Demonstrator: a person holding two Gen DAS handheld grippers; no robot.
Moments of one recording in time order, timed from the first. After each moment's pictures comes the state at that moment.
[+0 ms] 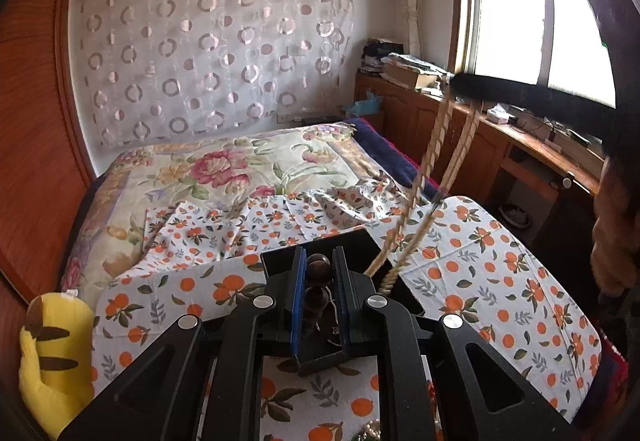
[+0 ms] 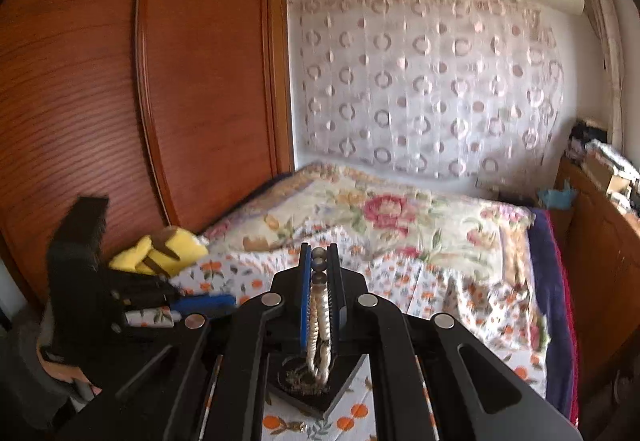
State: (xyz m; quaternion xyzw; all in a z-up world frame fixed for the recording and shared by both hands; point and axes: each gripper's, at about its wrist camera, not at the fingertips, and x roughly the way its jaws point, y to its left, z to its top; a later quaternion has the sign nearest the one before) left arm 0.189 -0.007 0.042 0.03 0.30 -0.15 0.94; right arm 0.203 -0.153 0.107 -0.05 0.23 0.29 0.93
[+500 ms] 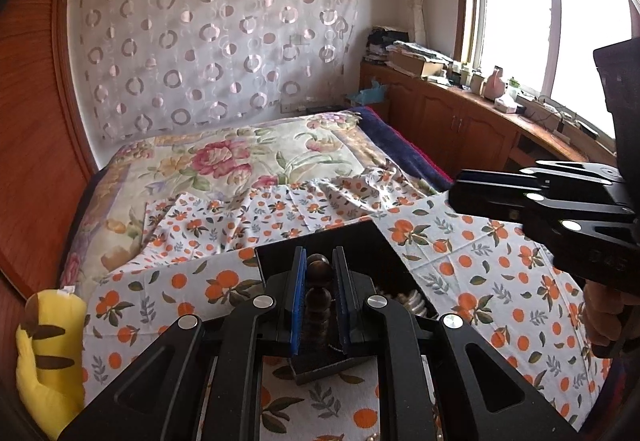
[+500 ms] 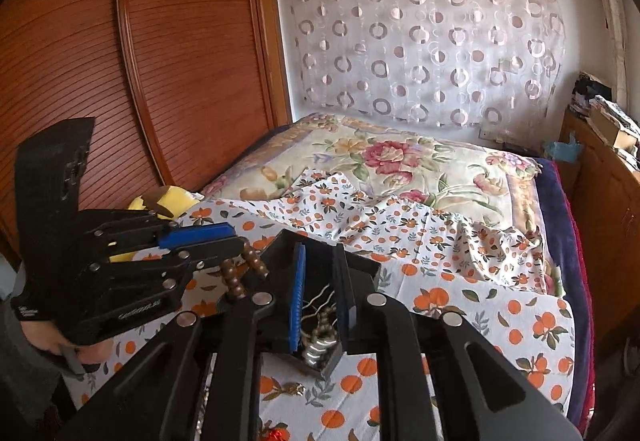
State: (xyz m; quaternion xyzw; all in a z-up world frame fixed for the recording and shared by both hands) left arm 0.208 -0.018 0.024 0.04 0.32 -0.13 0.94; right arm 0.213 -0.153 0.043 -0.05 0.30 0.28 0.91
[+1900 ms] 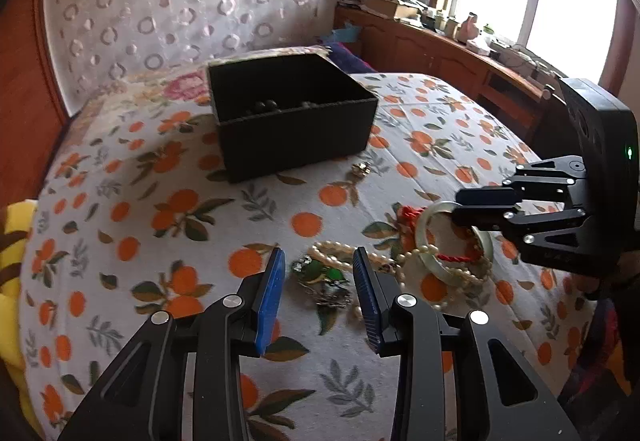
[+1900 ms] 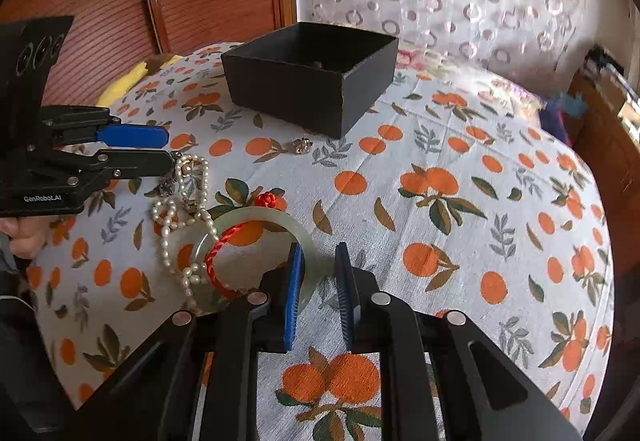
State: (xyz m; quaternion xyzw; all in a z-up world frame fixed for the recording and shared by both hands) left arm 0.103 -0.023 -0.074 0.03 0.41 -0.18 0.89; right arm 0.108 -0.189 -0.097 -0.13 0.41 0.28 0.86
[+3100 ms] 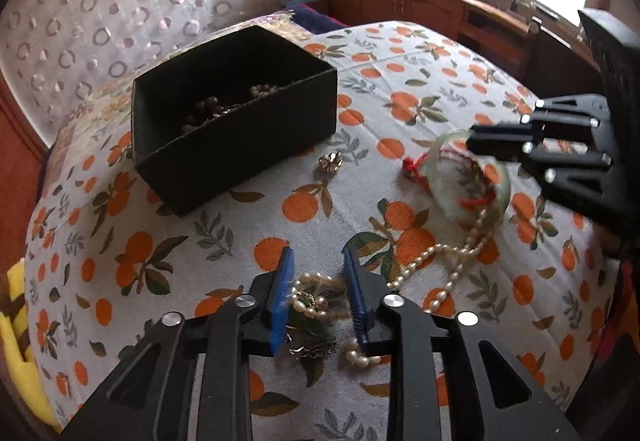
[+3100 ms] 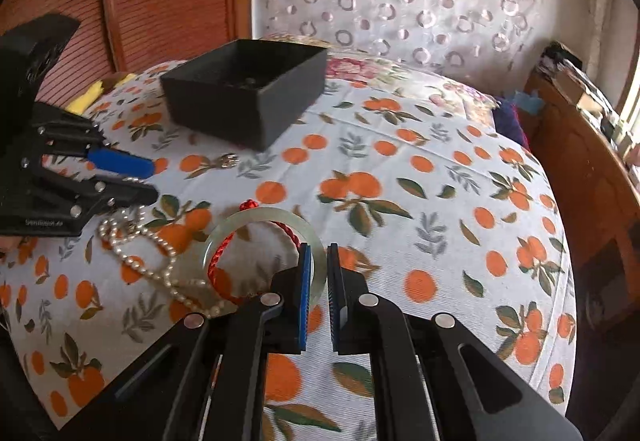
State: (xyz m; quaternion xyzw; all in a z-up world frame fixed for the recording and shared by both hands) left arm 0.138 -0.062 -0.084 0.14 0.46 -0.21 0.85; right arm 0.121 -0.220 -0.089 -0.12 0.39 0.20 0.89
